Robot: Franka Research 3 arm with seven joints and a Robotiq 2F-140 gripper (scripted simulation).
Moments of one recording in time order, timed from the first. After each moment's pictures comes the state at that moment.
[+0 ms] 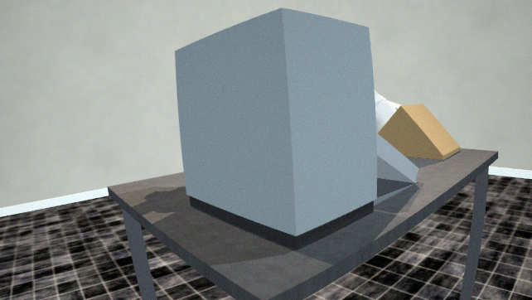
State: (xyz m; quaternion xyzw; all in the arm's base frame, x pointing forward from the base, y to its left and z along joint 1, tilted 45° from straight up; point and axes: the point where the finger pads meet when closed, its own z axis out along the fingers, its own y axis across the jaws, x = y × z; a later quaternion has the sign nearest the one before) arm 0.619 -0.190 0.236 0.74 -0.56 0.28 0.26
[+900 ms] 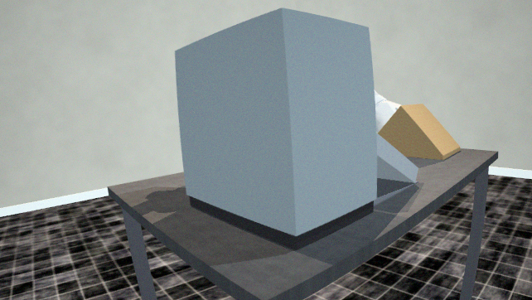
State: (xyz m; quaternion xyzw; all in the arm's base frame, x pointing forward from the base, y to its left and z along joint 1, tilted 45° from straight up) arm 0.620 -0.193 0.232 0.74 -0.56 0.28 0.26
